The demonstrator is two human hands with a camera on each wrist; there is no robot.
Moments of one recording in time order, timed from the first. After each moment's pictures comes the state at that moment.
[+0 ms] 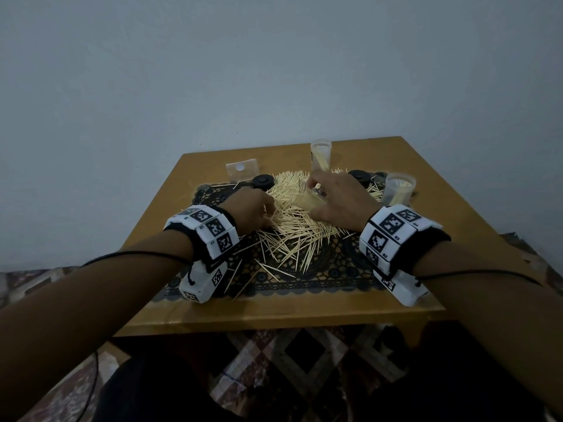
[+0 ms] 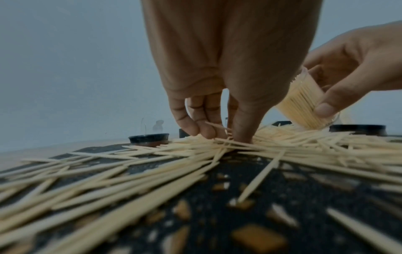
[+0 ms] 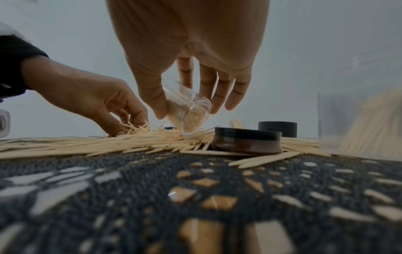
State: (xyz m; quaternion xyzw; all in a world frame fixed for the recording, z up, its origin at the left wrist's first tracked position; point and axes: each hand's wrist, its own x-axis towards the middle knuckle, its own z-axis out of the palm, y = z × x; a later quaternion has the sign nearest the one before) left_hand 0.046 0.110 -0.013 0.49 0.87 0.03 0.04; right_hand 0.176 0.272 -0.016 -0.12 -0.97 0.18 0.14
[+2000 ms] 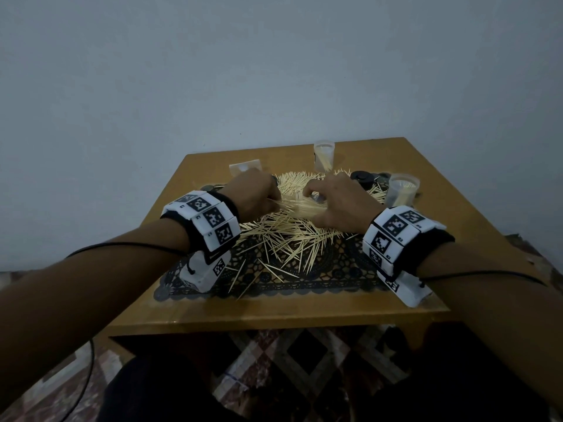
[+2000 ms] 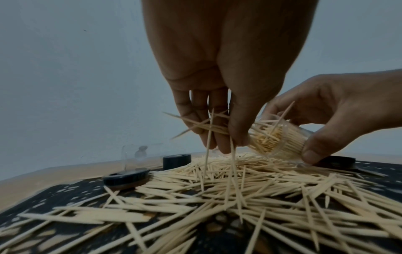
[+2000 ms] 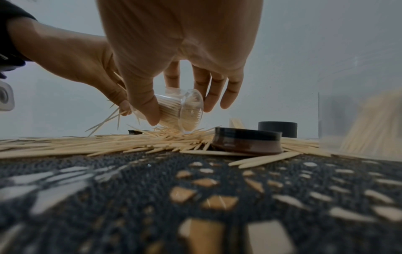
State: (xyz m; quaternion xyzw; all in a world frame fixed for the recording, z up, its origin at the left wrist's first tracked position) left_hand 0.059 0.111 0.021 0.54 0.84 0.04 -0.02; right_hand 0.173 0.269 -0.017 -0.10 -0.98 0.13 0.10
